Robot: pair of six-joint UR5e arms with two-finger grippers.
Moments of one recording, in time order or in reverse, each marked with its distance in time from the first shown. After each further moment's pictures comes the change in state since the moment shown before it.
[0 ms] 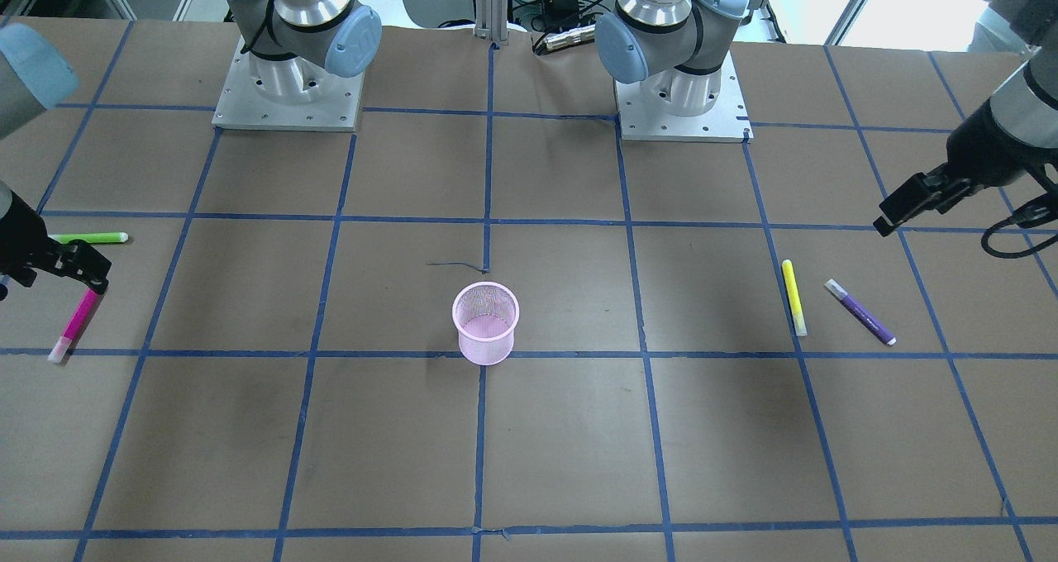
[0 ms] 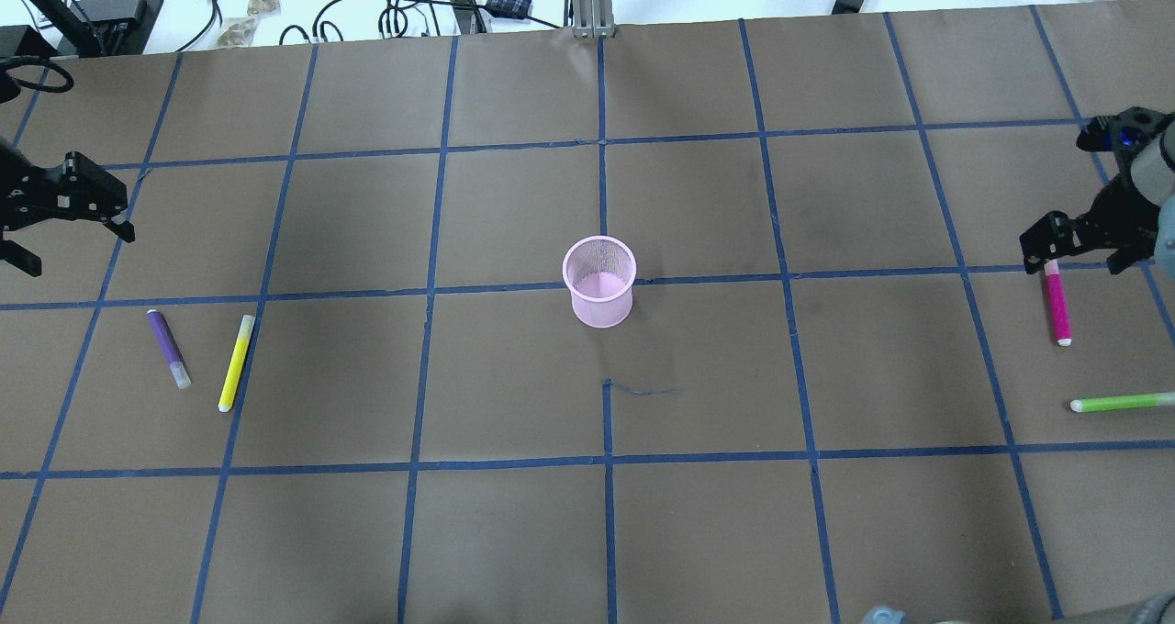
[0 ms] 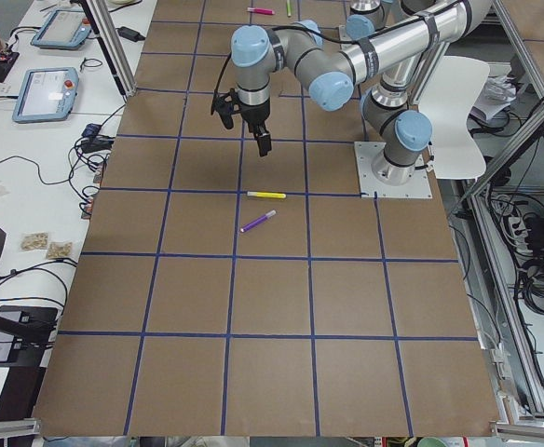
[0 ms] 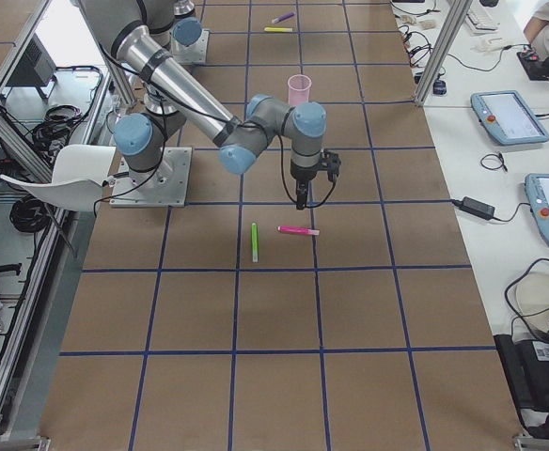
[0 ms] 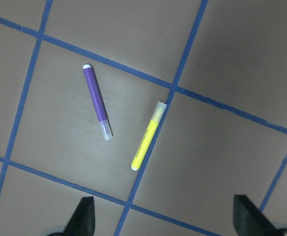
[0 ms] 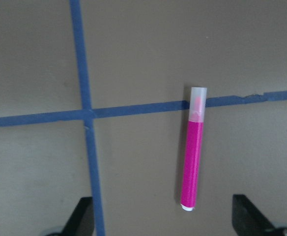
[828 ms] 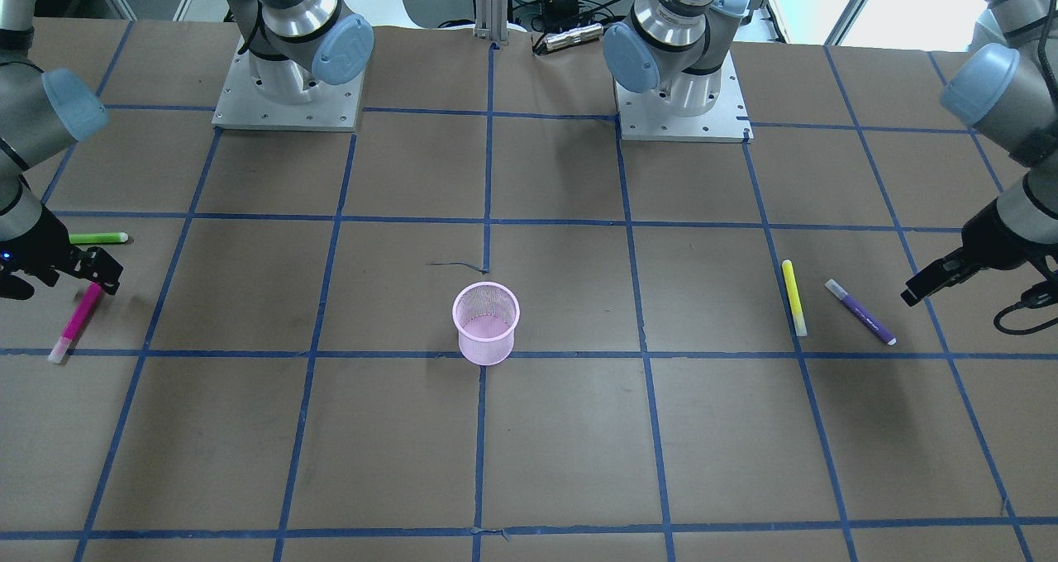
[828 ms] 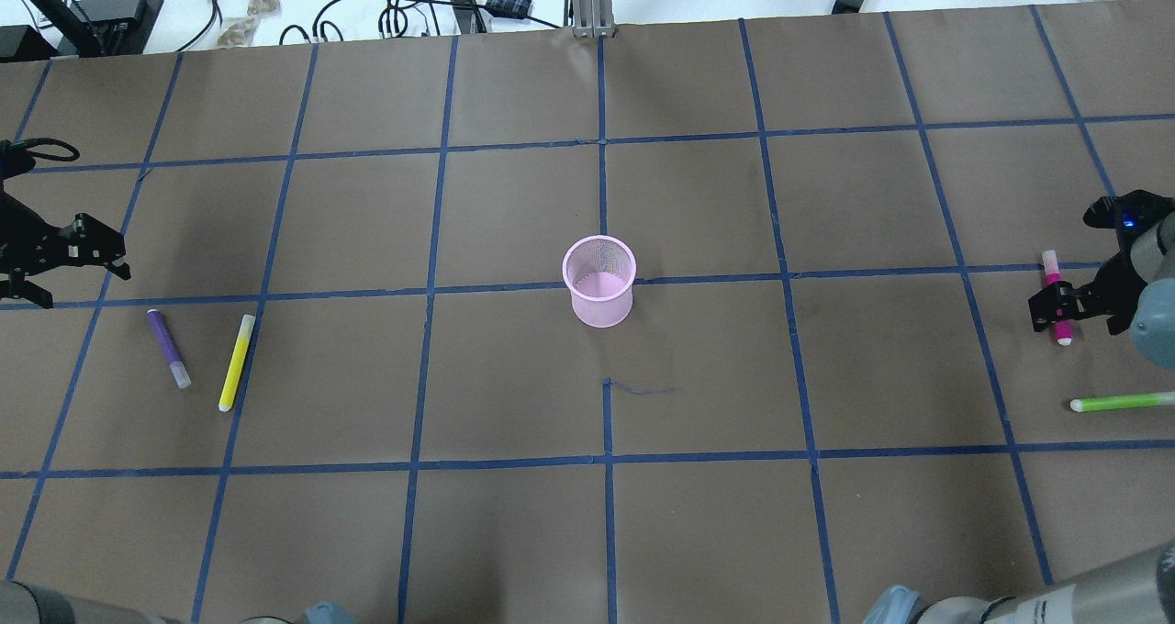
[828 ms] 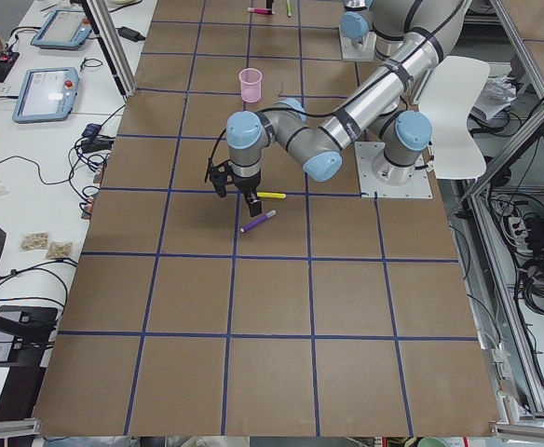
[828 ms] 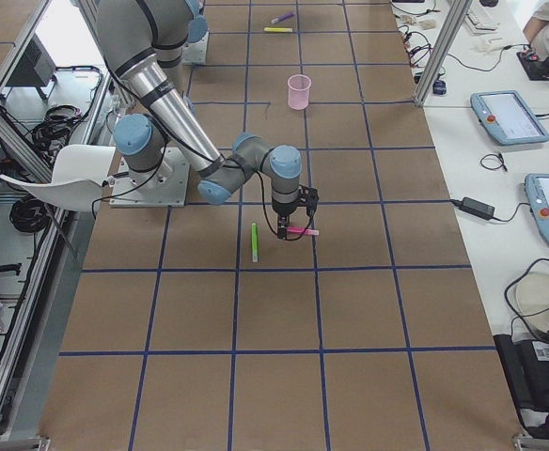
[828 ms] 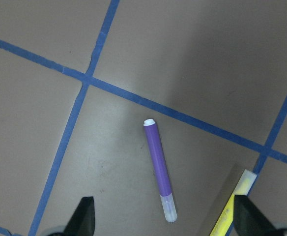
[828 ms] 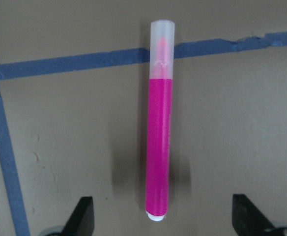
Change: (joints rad) left arm 0.106 -0.210 -0.109 0.362 0.008 0.097; right arm -0.084 0.085 0.109 -0.197 0.009 -0.063
